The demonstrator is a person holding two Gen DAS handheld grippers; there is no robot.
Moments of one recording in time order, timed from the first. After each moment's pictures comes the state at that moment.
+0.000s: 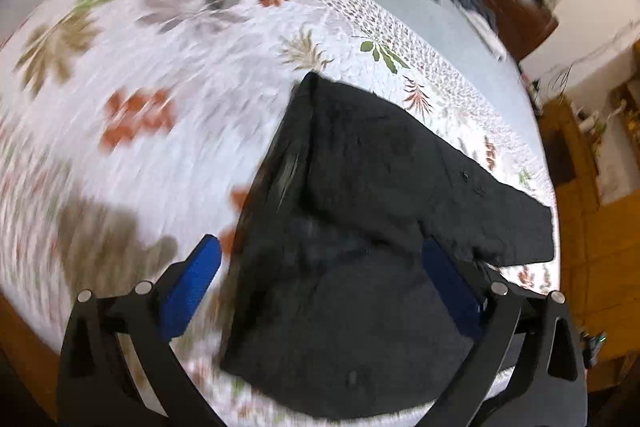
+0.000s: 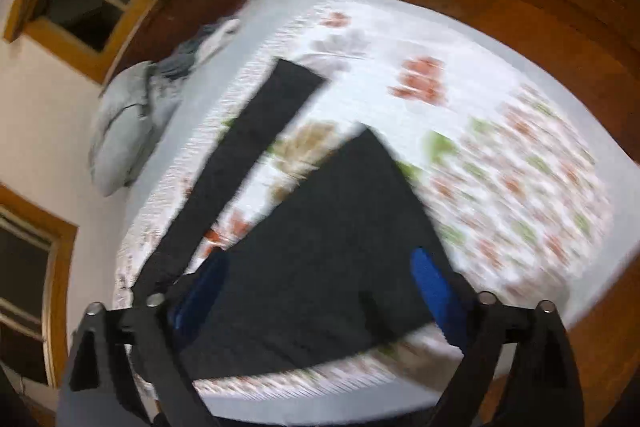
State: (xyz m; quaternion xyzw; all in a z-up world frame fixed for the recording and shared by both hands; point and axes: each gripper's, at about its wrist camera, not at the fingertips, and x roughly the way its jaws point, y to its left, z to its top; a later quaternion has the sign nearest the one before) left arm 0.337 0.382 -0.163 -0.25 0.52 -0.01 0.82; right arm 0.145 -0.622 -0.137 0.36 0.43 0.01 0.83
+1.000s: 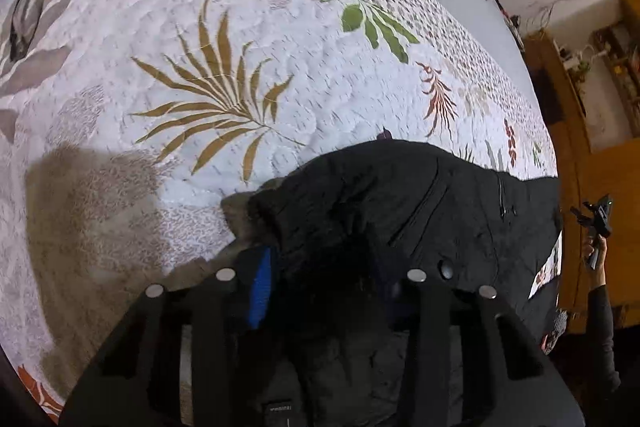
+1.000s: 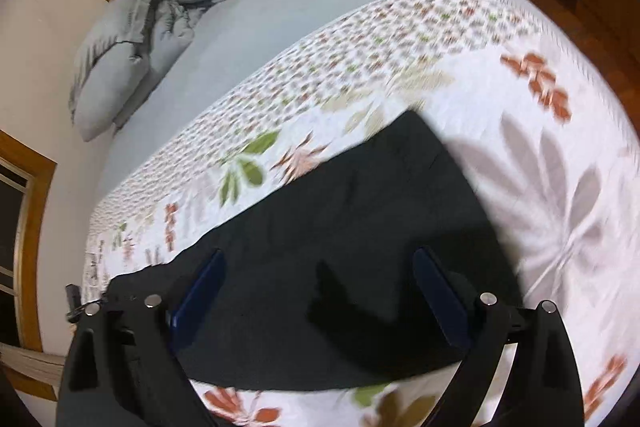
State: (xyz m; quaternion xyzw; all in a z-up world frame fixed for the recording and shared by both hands) left arm 0.532 0.382 -0.270 -0.22 0.59 -0.13 0.77; right arm 0.520 -0.591 -0.165 0.24 0.52 0.08 0.81
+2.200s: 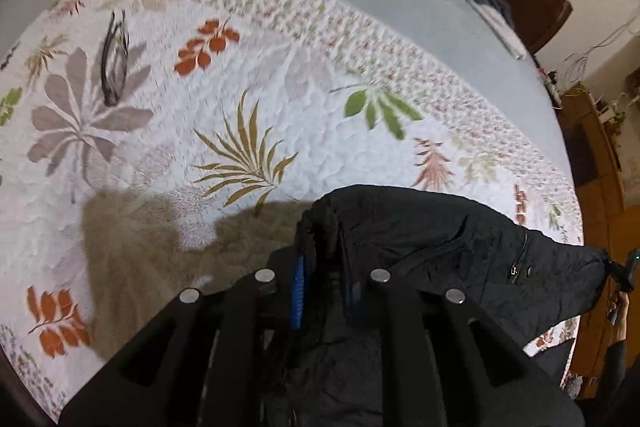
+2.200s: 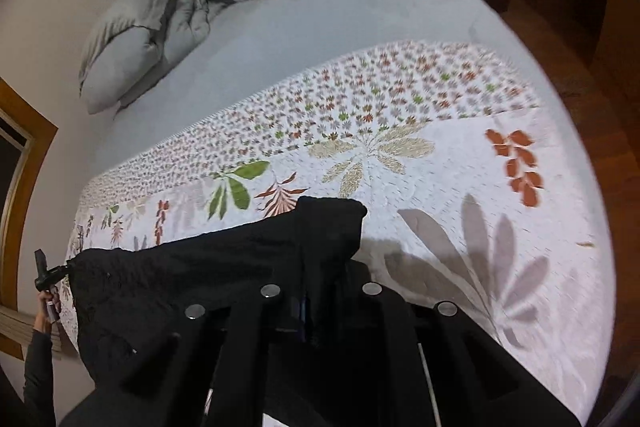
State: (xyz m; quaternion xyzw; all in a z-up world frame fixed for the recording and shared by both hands) left arm 0.509 0.367 -0.177 -0.21 0.52 0.00 0.83; right arm 0.510 -0.620 -0.109 0.17 0.50 0.10 0.84
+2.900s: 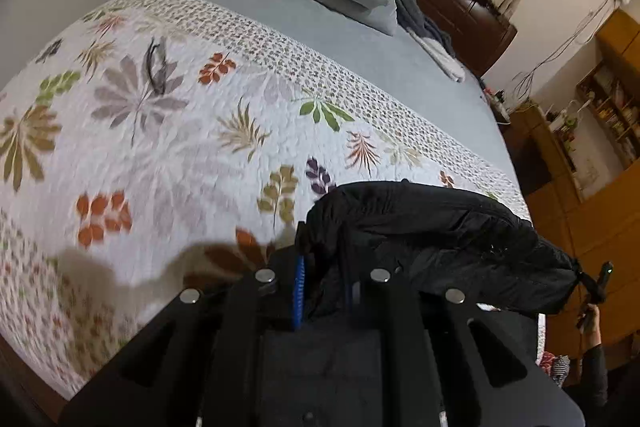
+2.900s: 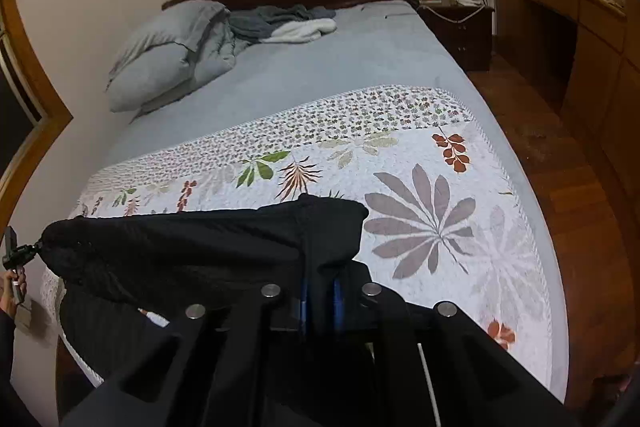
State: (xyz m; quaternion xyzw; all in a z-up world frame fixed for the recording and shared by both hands) left arm 0.339 0.366 -0.101 -0.24 0.44 -0.05 0.86; right arm 0.324 -0.614 -0.050 0.12 0.40 0.09 0.91
